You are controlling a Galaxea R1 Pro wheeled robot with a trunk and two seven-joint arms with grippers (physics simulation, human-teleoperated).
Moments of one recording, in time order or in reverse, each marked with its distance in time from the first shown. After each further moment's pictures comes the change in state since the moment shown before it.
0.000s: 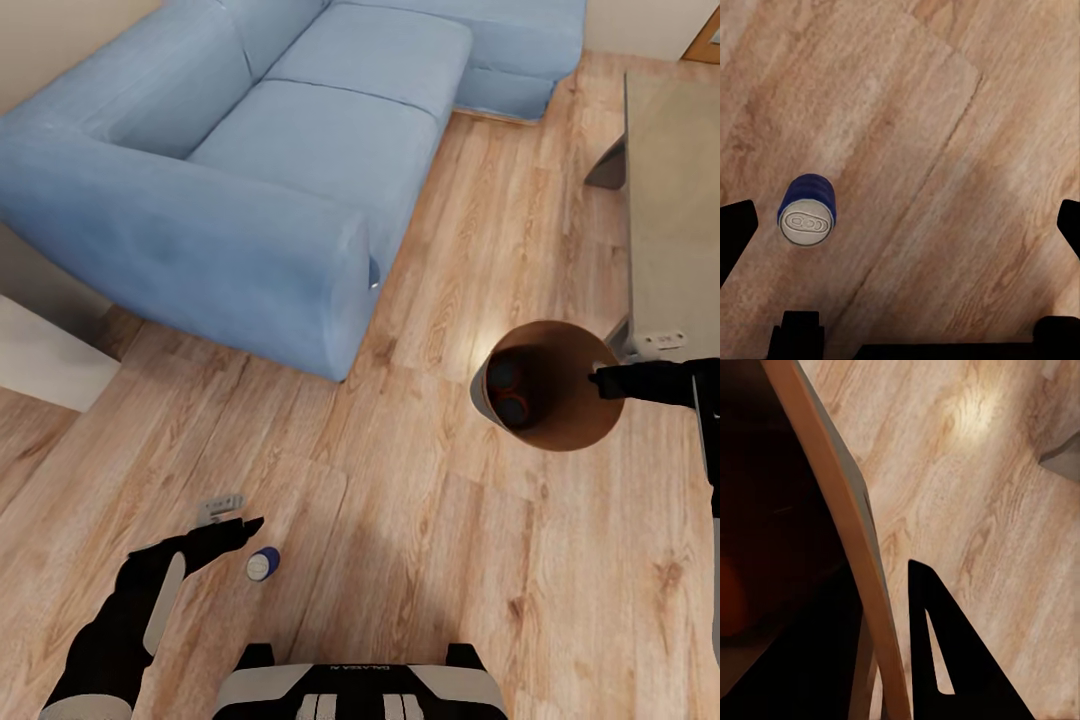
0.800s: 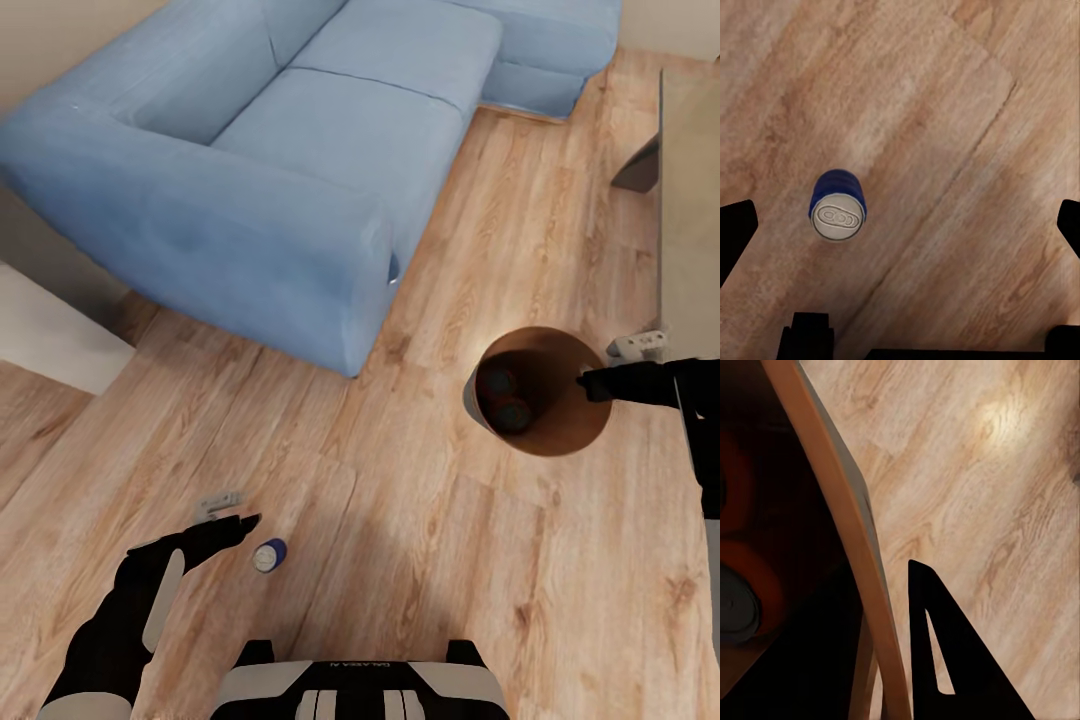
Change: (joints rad) left arm -0.004 0.001 0.001 -0.011 0.008 0.002 0.036; right arm 0.002 0.000 0.064 -0.002 -0.002 0.002 -0.002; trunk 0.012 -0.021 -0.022
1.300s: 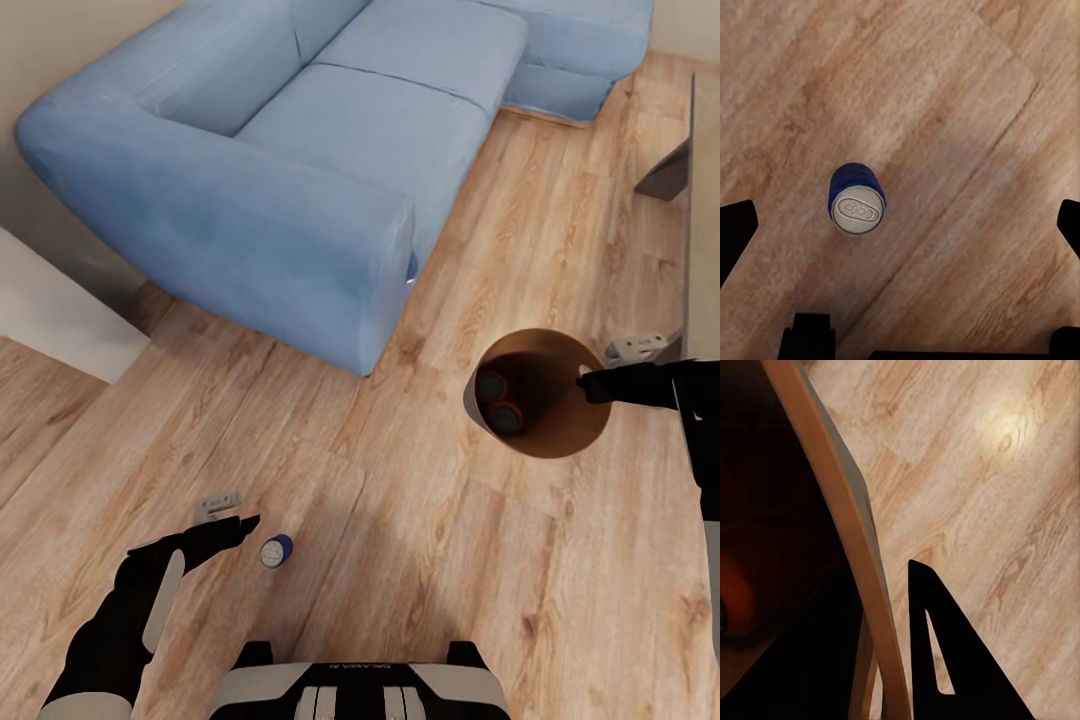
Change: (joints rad) left arm 0.000 0.000 0.000 0.004 -0.002 0.002 0.004; right arm 0.005 0.000 0.006 -0.001 0.005 -0.001 -0.003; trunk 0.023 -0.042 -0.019
